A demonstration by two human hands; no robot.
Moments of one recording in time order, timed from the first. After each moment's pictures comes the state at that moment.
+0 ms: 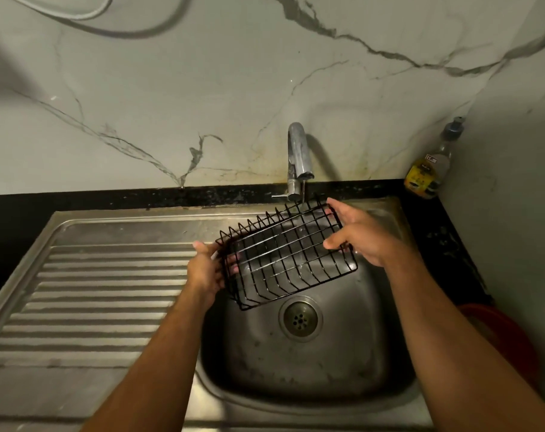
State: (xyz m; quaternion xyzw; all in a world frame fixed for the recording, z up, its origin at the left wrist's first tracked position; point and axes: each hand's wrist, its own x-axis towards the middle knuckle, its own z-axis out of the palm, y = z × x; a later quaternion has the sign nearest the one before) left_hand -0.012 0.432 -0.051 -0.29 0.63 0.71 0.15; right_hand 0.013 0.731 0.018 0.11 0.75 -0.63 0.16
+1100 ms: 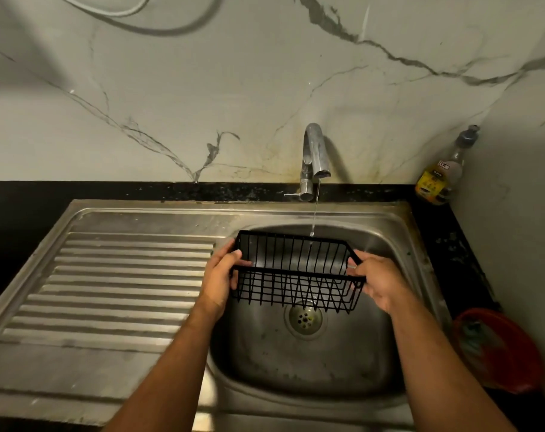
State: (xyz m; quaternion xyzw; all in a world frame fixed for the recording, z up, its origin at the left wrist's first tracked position) left_hand 0.031 0.430 -0.046 -0.12 0.68 0.72 0.07; right_hand 0.058 0.727 -0.054 0.36 0.63 -0.68 0.11
